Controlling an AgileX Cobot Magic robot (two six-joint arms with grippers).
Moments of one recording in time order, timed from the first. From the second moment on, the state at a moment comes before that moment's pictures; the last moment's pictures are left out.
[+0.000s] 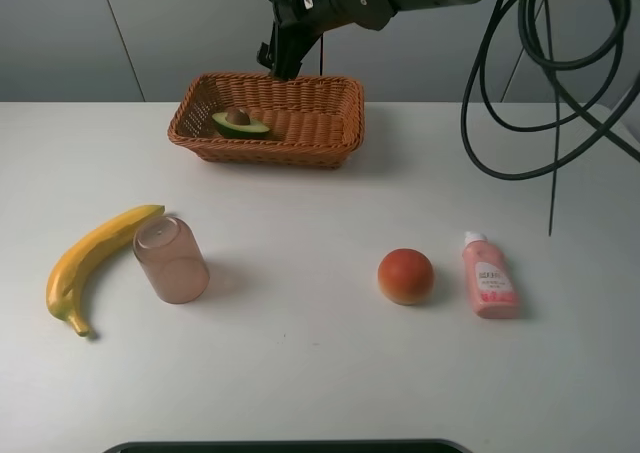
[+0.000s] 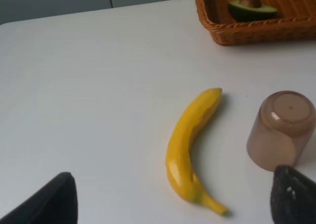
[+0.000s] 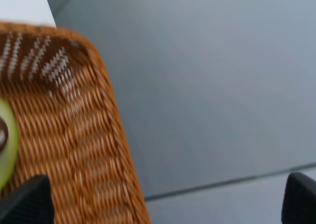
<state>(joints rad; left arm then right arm) -0.25 0.00 -0.51 0.01 1.08 0.01 0.60 2.12 -1.64 -0.51 0.19 -0.36</state>
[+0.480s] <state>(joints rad) -0.25 0.00 -0.51 0.01 1.08 0.01 0.56 1.85 -1.64 -0.63 0.61 -0.01</state>
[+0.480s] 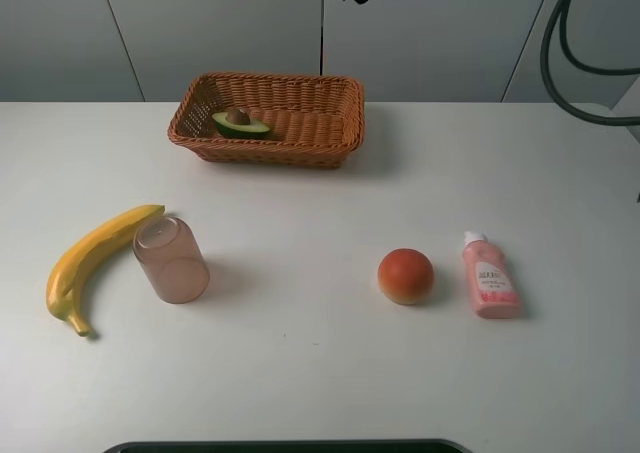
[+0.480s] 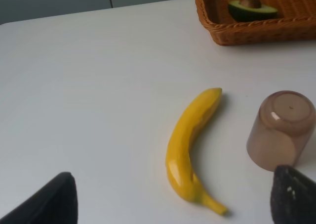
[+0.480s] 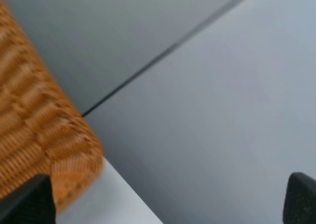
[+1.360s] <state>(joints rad) -0.25 0.00 -0.51 0.01 1.08 0.01 0.44 1.19 -1.64 -0.66 1.13 0.02</state>
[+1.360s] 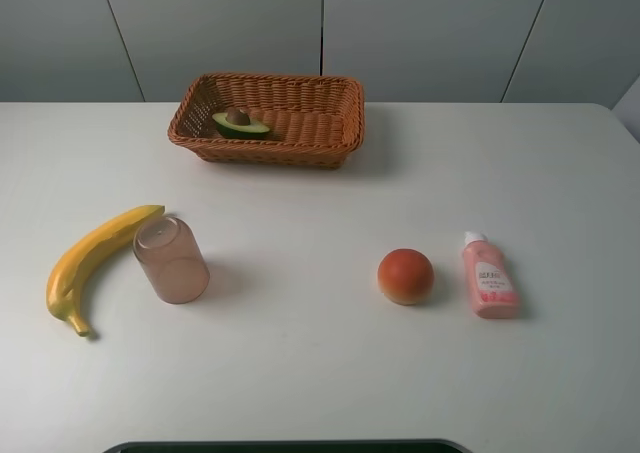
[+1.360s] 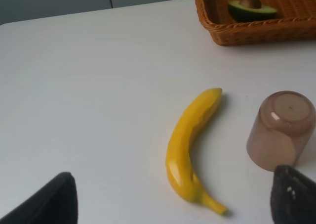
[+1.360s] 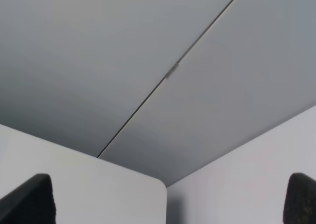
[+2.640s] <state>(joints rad) -0.25 0.00 -0.51 0.01 1.08 0.00 0.43 1.11 -1.65 -0.60 1.03 0.08</state>
